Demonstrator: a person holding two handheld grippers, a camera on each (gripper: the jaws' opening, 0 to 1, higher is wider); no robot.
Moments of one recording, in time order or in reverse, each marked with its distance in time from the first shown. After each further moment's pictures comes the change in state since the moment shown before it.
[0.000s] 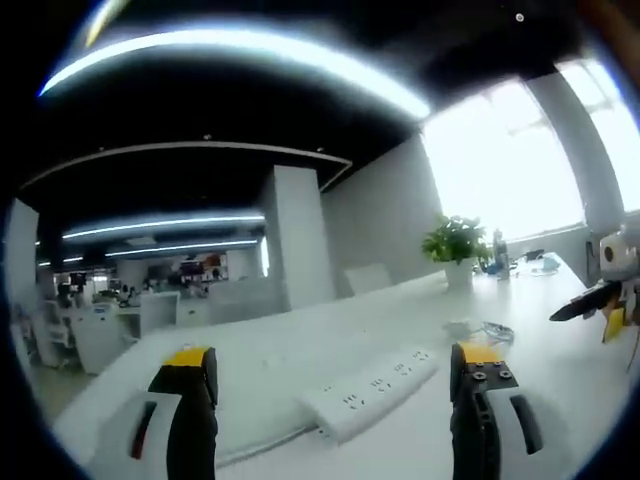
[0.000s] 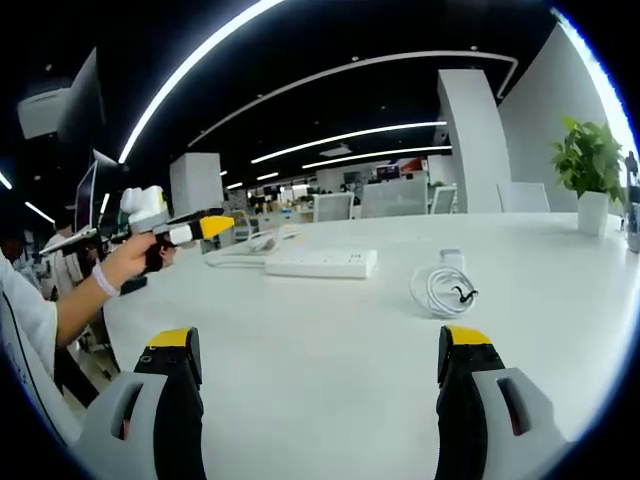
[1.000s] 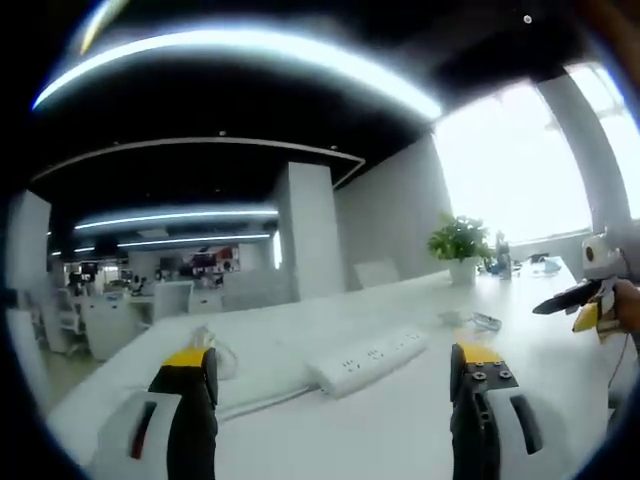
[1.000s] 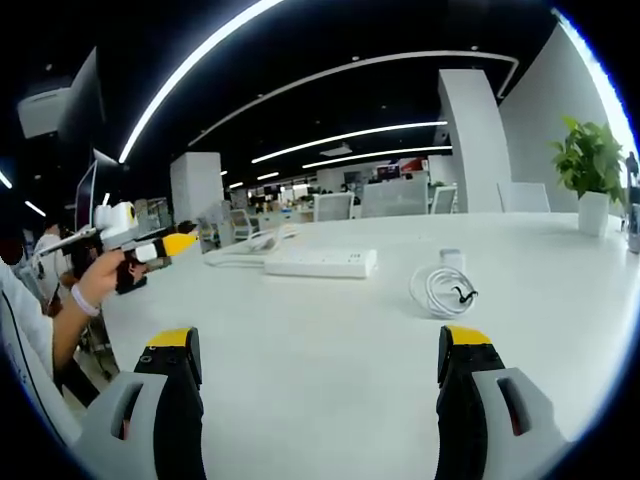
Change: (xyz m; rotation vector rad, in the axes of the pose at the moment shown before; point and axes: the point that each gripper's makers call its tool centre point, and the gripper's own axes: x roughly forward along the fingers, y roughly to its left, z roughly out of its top) left arm -0.062 -0.002 -0.017 -0.041 0.015 0.054; right arm 0.001 -0.001 -0.001 -0.002 0.002 0.000
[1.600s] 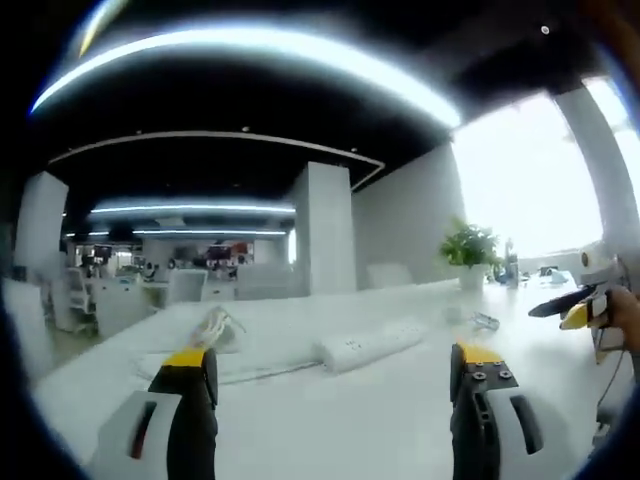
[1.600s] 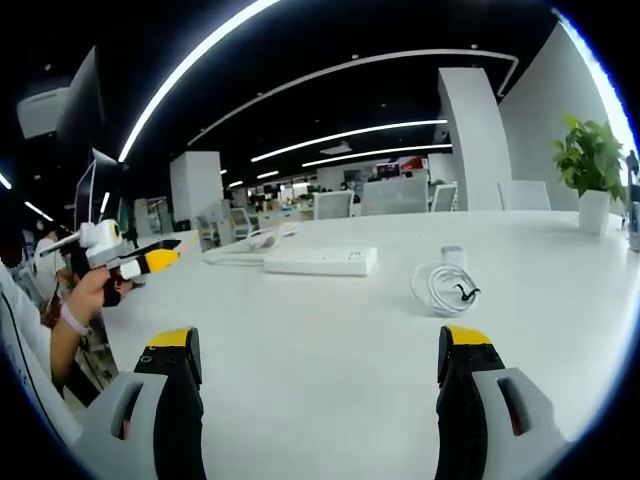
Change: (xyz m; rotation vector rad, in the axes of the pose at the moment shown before) left arm -0.037 0.002 -0.024 -0.061 -0.003 0.080; right arm 0.003 0.001 -0.003 0.003 0.007 -0.001
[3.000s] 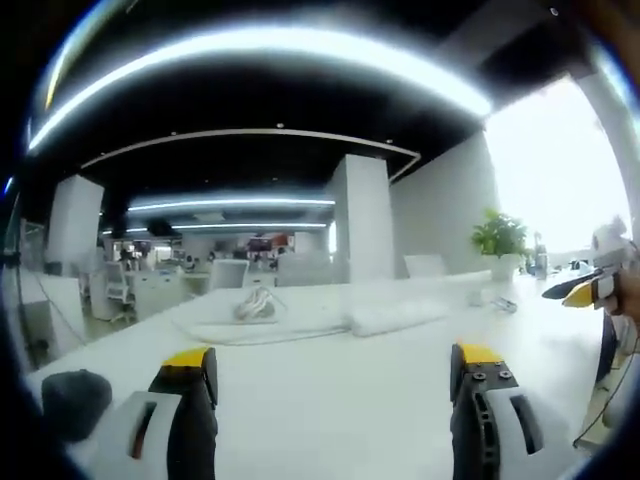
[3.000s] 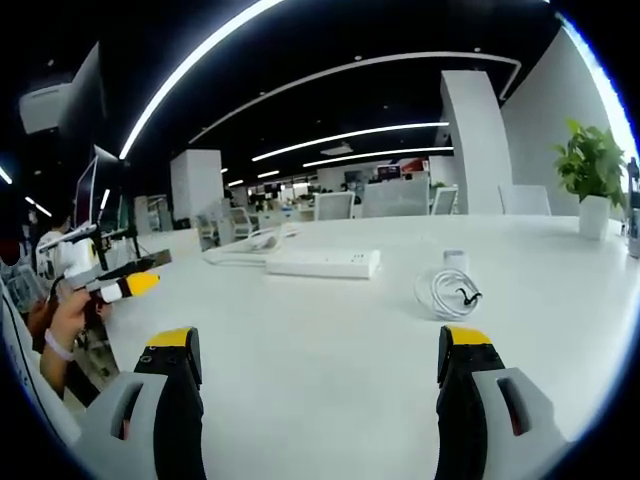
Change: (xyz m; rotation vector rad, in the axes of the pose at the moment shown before) left arm -0.054 0.005 -0.021 -0.016 0.013 0.177; right arm 0.000 0.004 0.004 -0.016 -0.003 -0.003
